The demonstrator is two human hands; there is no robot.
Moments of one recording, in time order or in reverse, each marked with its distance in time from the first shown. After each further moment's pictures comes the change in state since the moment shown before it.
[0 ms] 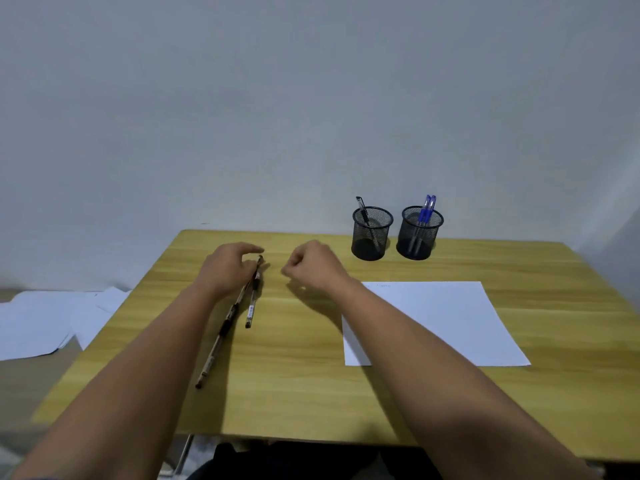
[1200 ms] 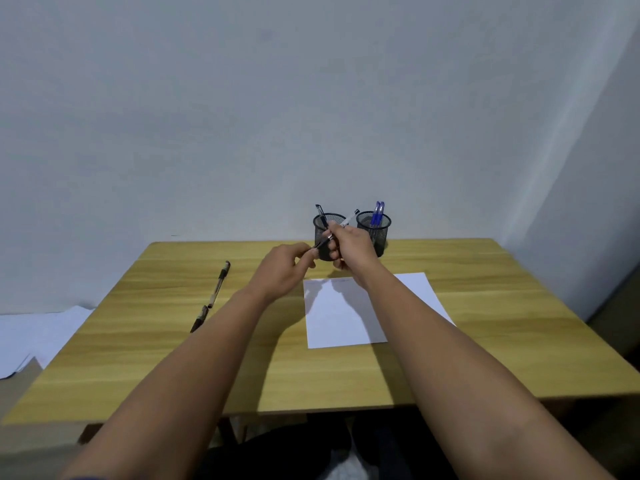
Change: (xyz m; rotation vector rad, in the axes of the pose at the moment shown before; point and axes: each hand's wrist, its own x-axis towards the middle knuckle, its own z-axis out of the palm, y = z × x) left_hand -0.046 0.155 0.050 -0.257 -0.043 0.350; right_hand -0.062 0.046 -0.111 0.833 0.260 0.201
